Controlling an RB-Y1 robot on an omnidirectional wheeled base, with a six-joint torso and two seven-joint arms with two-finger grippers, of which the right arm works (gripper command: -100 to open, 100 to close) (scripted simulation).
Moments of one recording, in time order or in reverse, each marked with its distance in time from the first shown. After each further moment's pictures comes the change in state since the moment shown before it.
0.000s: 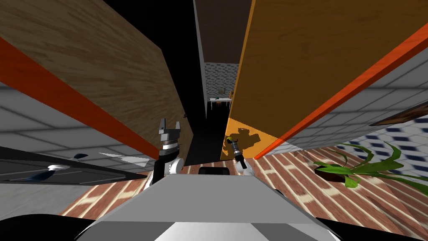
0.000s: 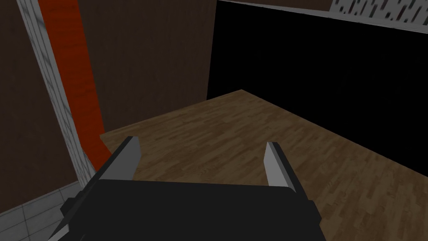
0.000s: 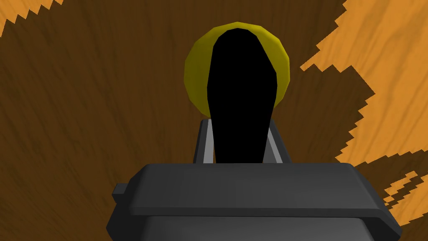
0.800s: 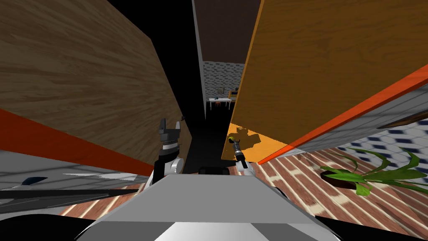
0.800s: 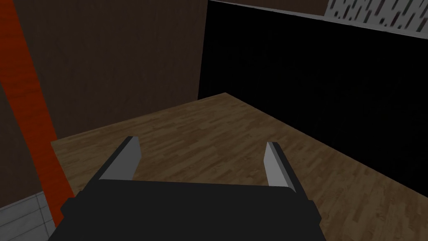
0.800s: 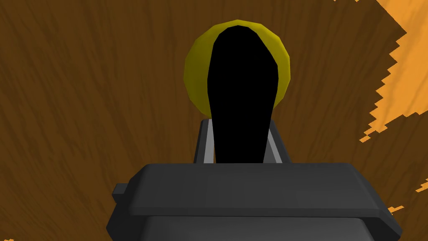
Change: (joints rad) arm -0.035 -0.003 -0.063 0.066 -0.040 -0.025 0.037
